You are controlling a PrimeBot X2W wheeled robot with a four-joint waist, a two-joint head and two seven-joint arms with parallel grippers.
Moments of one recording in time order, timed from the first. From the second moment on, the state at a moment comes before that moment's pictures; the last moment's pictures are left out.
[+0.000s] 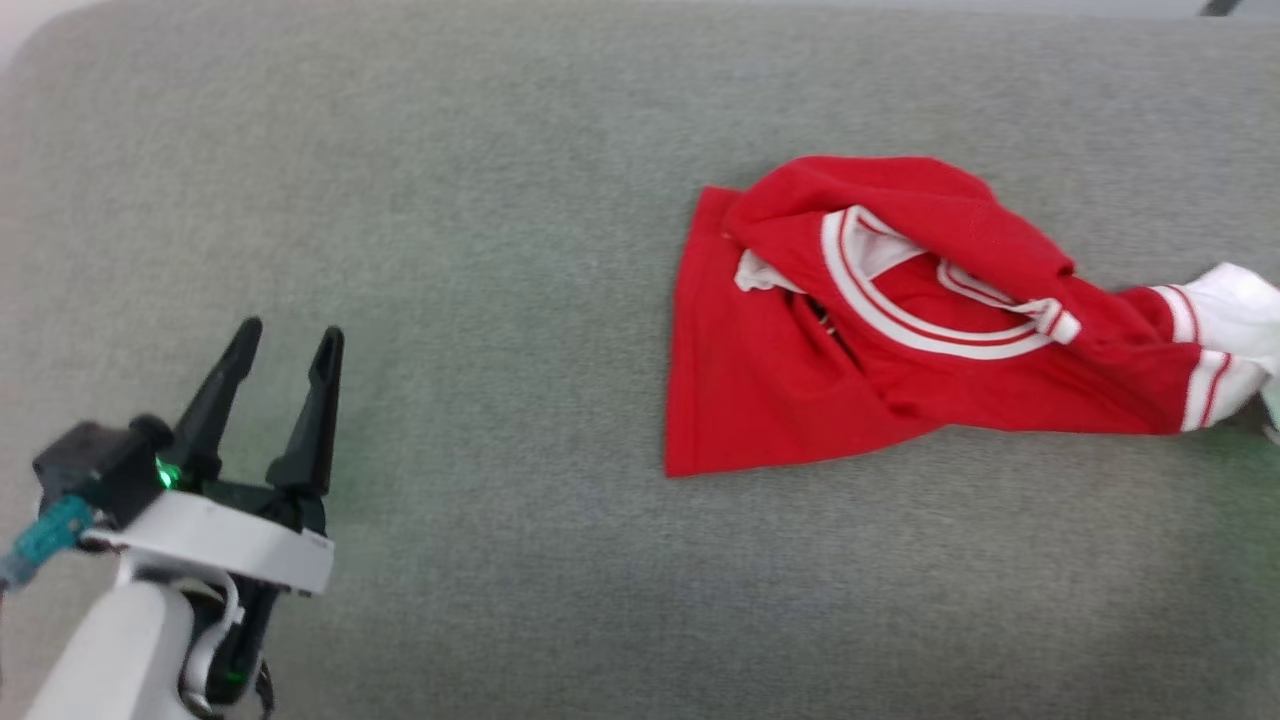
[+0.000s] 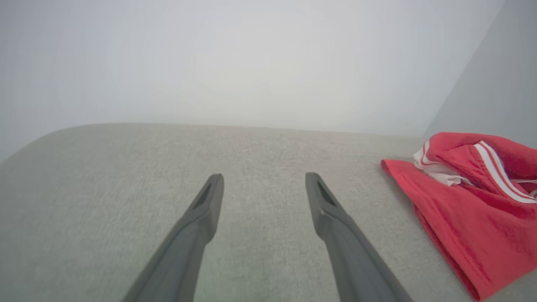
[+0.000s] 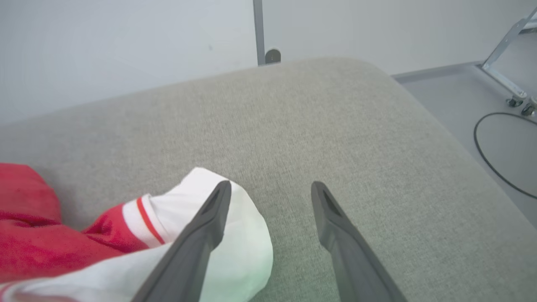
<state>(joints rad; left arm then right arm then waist) -0.29 0.46 -0.18 0.17 -0.60 -0.13 -0.26 -0.41 -0.10 -0.53 0.10 0.09 0.13 0.39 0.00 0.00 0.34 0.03</state>
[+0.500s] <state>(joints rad) -0.70 0.75 -0.68 0.11 -0.88 -0.13 -0.02 -0.12 -0.05 -0.08 -0.09 0.34 0.13 0.24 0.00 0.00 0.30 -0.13</state>
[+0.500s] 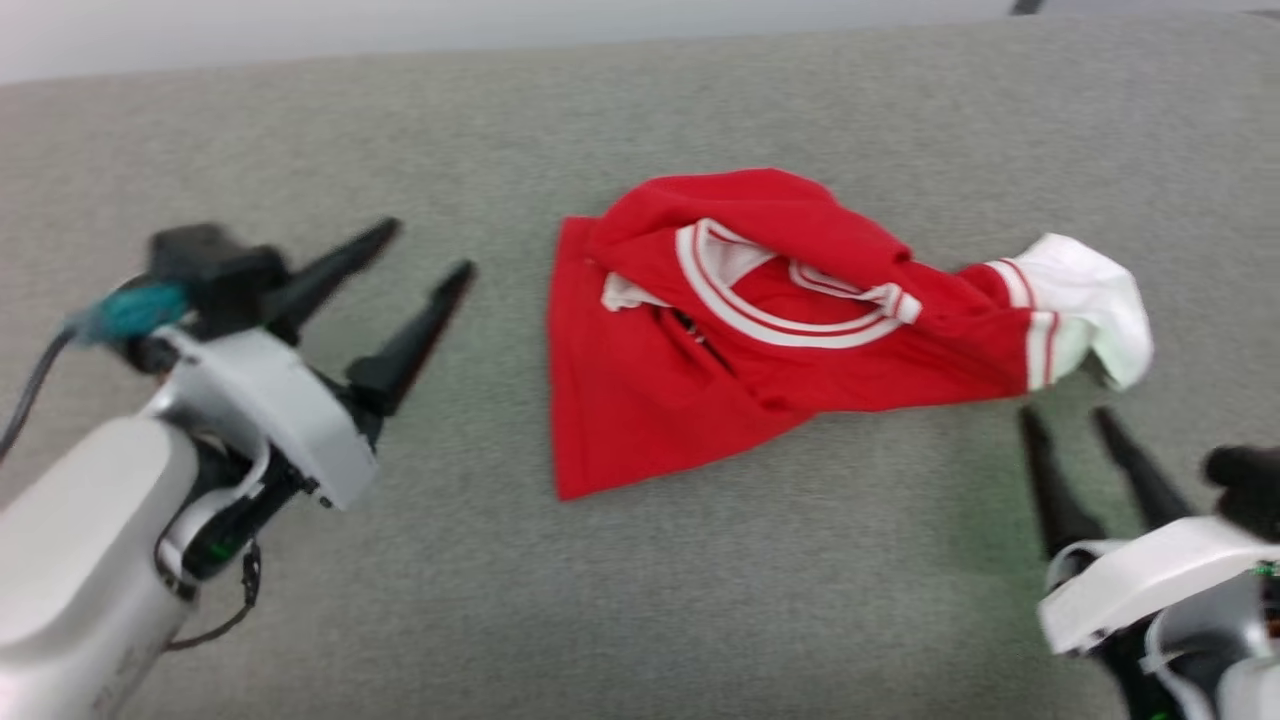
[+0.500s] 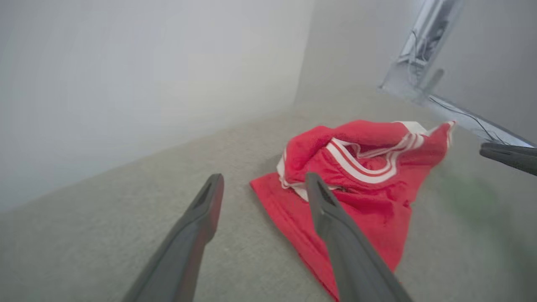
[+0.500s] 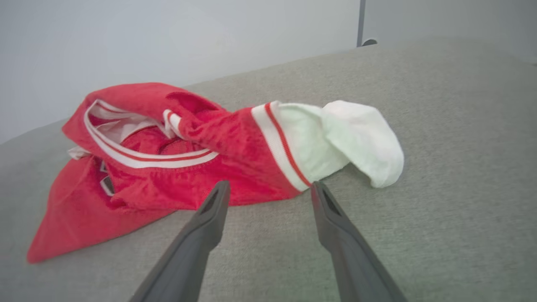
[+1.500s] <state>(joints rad) -1.33 0.82 -1.28 0.26 -1.23 -0.13 0.51 -0.12 -0.05 0.20 0.01 0.45 0.13 0.05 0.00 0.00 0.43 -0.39</state>
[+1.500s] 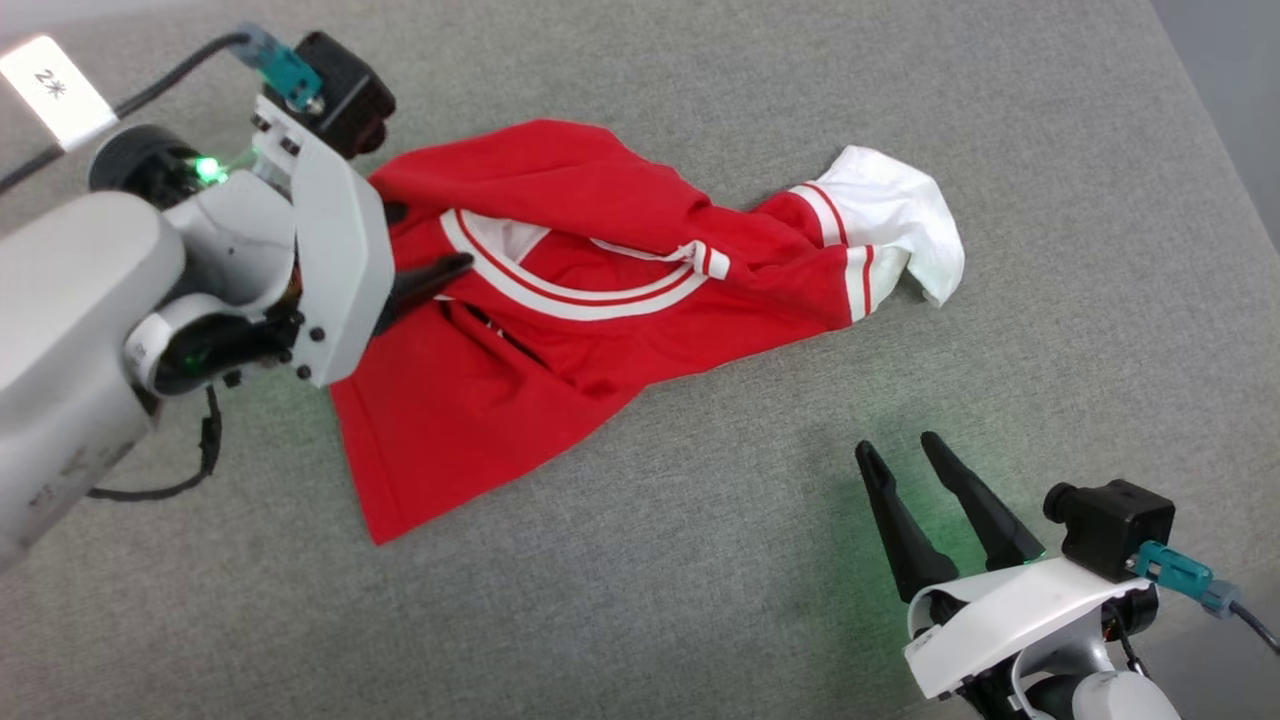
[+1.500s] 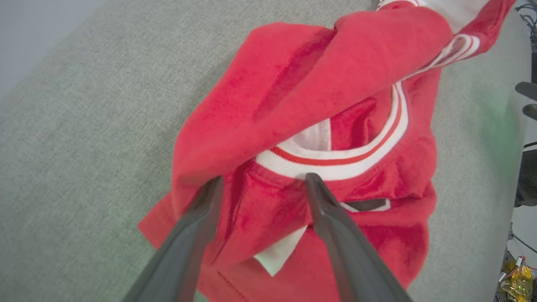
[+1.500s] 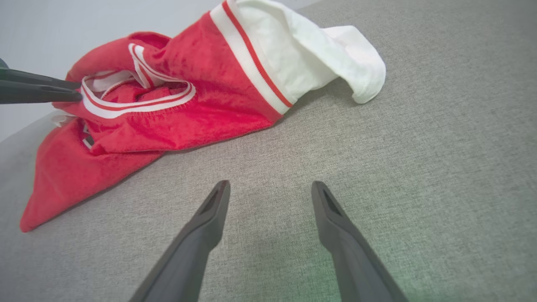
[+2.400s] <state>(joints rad) -1.45 0.81 -1.28 -0.01 -1.31 -0.13 0.23 -0.14 -0.05 0.17 -0.04 0.43 0.13 0.07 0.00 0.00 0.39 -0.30</state>
